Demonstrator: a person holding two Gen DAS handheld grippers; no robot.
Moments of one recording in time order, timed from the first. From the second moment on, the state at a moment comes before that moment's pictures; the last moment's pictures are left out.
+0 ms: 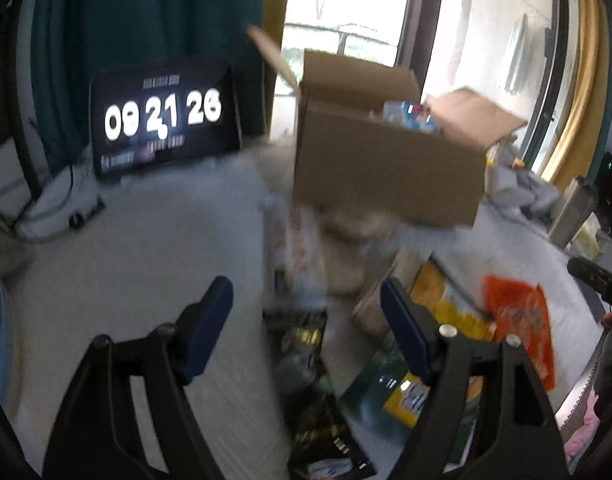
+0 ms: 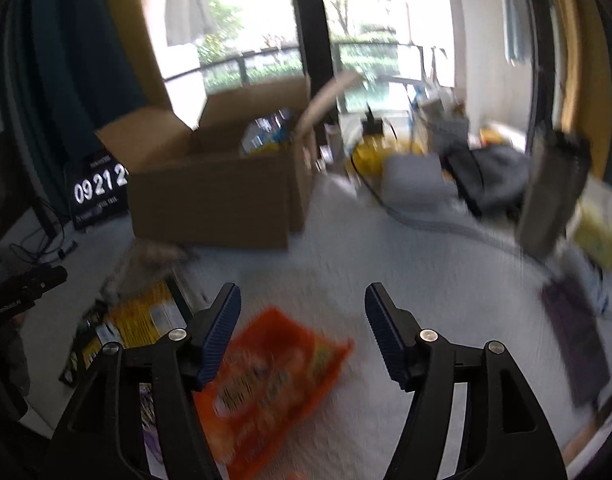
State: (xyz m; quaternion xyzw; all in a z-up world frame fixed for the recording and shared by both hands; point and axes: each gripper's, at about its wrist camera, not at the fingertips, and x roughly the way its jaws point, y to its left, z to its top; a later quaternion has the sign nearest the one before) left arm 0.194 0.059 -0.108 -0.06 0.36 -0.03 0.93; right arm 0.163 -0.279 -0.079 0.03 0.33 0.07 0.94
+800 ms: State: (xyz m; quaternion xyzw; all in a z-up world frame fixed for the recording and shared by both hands) left arm 0.187 0.033 -0.169 0.02 0.43 -0.05 0.90; right arm 0.163 -0.251 -0.162 0.06 0.42 0.05 0.91
